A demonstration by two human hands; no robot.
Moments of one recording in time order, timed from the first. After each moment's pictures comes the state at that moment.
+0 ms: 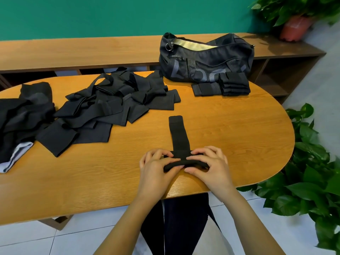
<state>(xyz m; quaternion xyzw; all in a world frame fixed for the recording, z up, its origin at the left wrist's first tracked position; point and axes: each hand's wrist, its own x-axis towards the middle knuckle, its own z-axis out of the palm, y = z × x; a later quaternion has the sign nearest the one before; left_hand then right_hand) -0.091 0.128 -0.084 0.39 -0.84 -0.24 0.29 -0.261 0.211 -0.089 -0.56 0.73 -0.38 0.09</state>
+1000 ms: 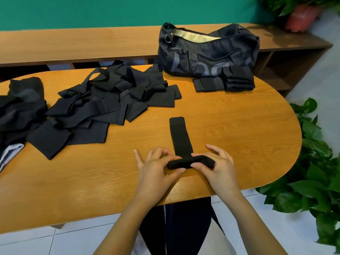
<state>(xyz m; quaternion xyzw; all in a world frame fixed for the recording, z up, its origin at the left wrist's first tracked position) -0.089 0.118 -0.084 0.40 -0.85 -0.24 0.25 -0.258 0.207 -0.085 -0.52 0.75 -0.39 0.08</state>
